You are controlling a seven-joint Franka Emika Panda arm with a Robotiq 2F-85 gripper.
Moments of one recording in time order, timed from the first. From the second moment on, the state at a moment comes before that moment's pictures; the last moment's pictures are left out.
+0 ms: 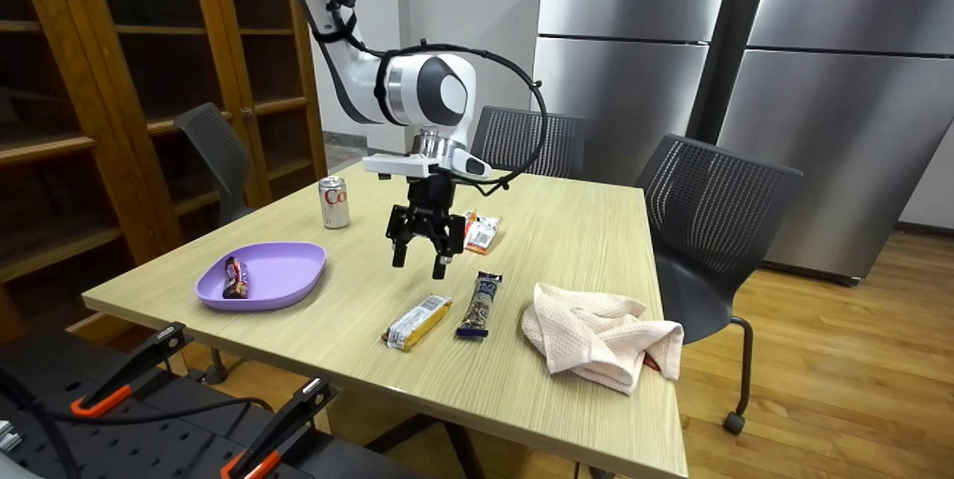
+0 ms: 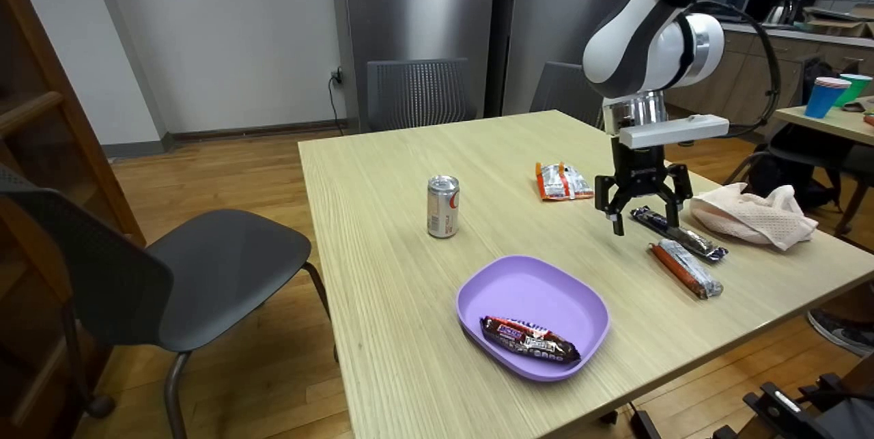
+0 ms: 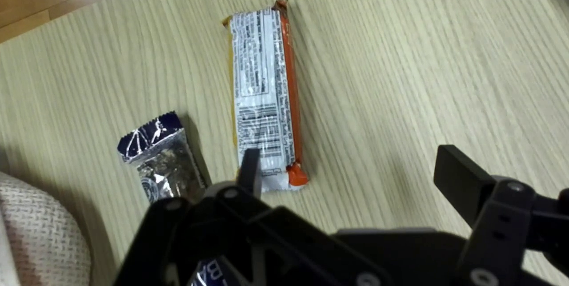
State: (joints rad) arm -0.04 0.70 -0.10 -1.92 -0.03 2.15 0.16
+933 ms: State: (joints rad) arm -0.11 0.65 -0.10 -2.08 0.01 2.30 0.05
